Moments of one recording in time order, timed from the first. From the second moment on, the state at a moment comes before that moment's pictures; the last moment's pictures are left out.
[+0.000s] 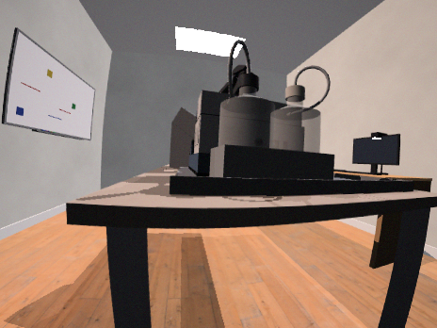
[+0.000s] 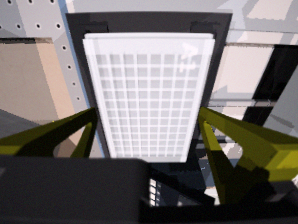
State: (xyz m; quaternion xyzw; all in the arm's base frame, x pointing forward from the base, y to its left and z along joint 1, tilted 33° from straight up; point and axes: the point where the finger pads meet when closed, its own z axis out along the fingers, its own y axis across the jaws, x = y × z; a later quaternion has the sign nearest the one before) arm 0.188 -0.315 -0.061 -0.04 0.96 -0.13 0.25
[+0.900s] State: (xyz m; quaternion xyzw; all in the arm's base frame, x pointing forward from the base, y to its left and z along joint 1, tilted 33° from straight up) arm 0.169 -0.309 -0.028 -0.04 0.96 -0.14 0.25
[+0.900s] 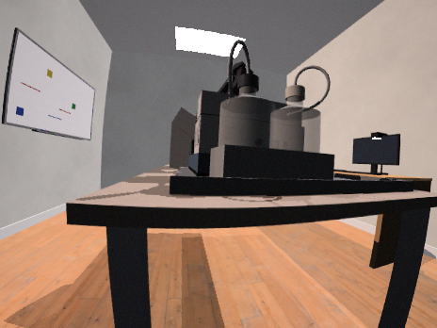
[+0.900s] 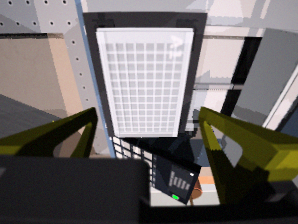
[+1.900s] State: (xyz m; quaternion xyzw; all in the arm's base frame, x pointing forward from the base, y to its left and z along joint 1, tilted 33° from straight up) arm 0.146 -0.298 0.010 -0.03 0.96 -0.14 0.24
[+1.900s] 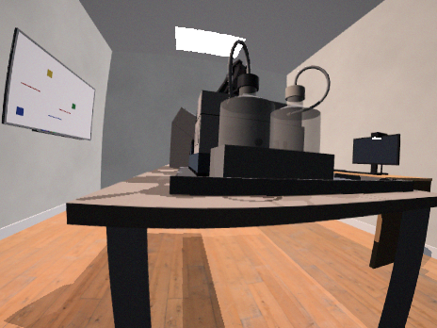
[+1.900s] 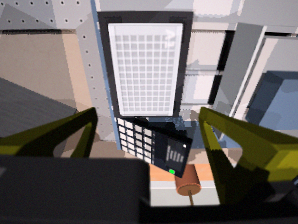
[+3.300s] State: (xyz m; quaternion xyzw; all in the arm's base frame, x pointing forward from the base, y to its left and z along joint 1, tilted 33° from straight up) arm 0.070 -0.263 -0.041 0.26 0.93 -0.05 0.27
